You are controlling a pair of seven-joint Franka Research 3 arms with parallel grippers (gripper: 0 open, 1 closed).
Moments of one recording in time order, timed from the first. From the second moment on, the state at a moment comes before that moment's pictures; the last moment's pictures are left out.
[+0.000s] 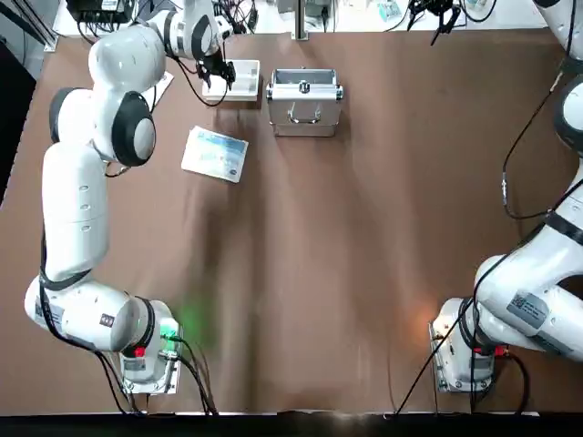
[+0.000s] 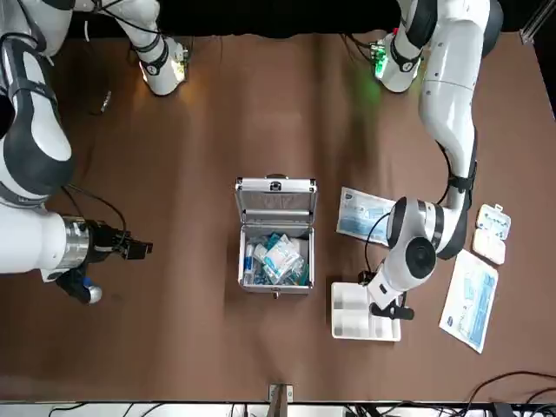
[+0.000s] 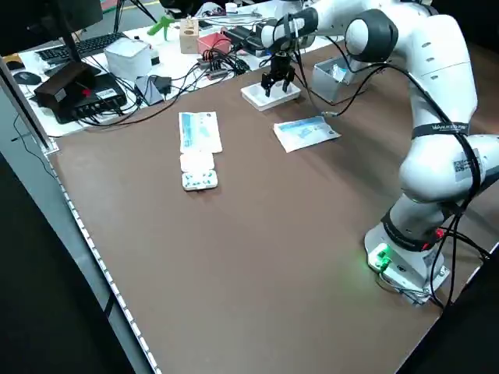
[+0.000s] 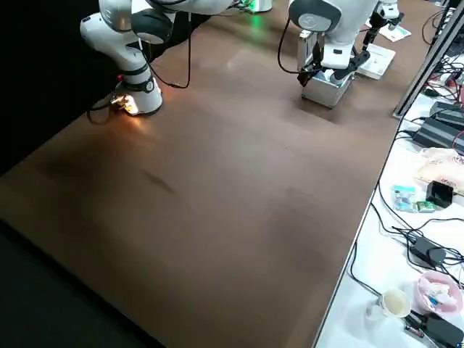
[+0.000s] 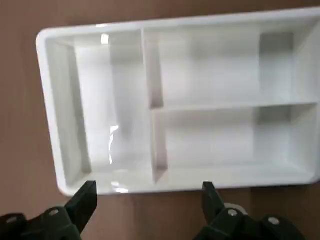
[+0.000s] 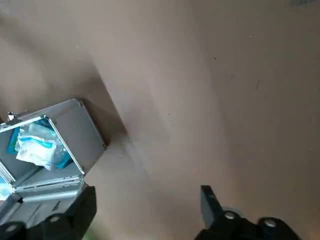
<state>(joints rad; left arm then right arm) -0.28 0.84 0.00 -1.32 0.00 2.18 -0.16 -0.50 0.83 1.02 -1.09 -0.31 1.50 0.71</state>
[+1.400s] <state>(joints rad) -0.29 0.91 0.01 -1.31 0.00 2.34 -0.19 -0.27 0.40 0.37 -1.15 -0.12 1.38 0.06</state>
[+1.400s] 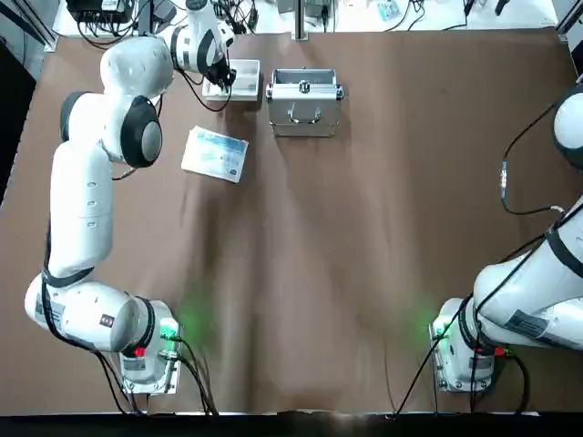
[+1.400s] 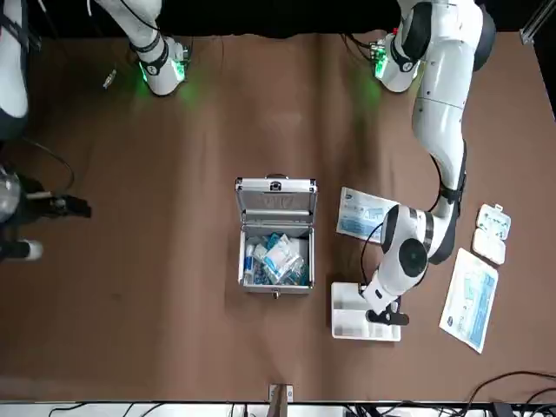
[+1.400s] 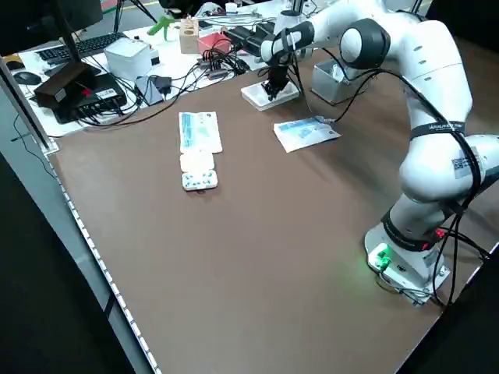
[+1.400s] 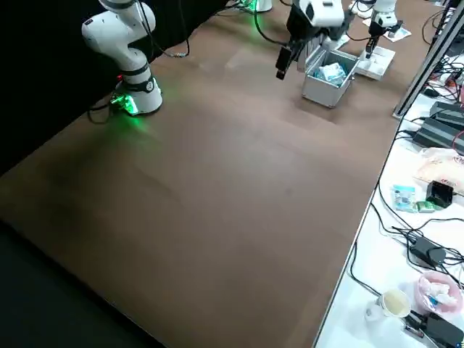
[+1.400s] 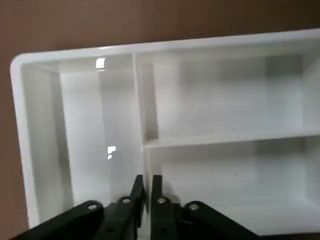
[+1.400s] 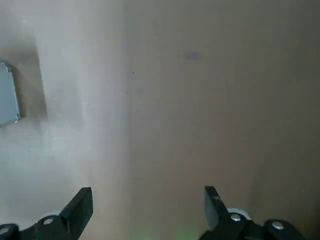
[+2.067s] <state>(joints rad) -0.29 0.87 0.02 -1.29 0.00 2.34 -0.20 -0.09 0.10 0.16 -1.39 -0.06 1.39 0.03</state>
